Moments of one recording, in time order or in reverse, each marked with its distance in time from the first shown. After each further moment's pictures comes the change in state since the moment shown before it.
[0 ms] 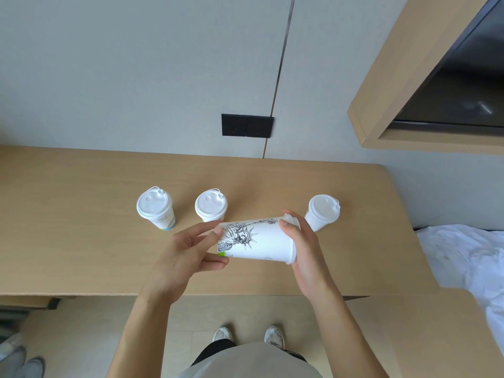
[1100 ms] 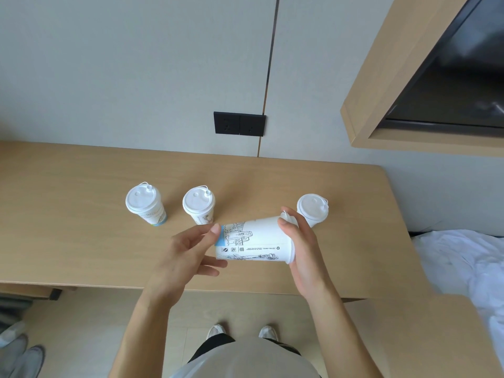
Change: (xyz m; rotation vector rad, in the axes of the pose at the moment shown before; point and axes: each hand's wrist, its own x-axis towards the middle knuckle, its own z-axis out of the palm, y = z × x) left_hand -0.013 -0.008 0.052 0.067 0.091 0.040; right_hand -0.004 -0.014 -0.038 0.099 -0.035 -0.023
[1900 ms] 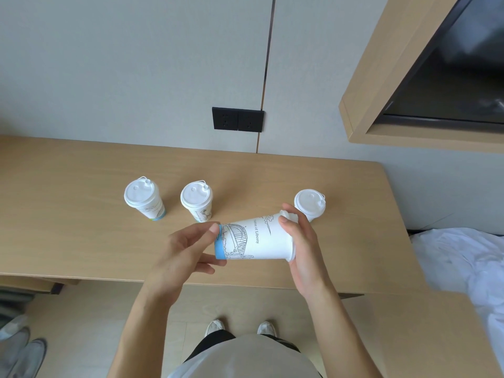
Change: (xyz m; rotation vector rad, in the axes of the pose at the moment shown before) left_hand -0.009 -0.009 0.004 0.012 -0.008 0.003; right_hand -0.008 0.004 -0.014 -0.056 -0.005 0.017
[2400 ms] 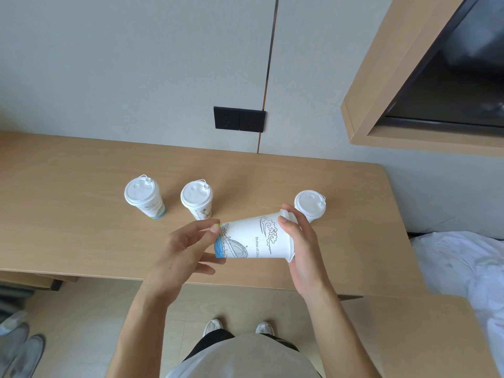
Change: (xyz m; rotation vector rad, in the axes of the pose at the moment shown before) left_hand -0.005 0.008 0.005 -0.012 0.018 -0.009; right_hand 0.005 0.002 -0.003 0.004 -0.010 -0.025
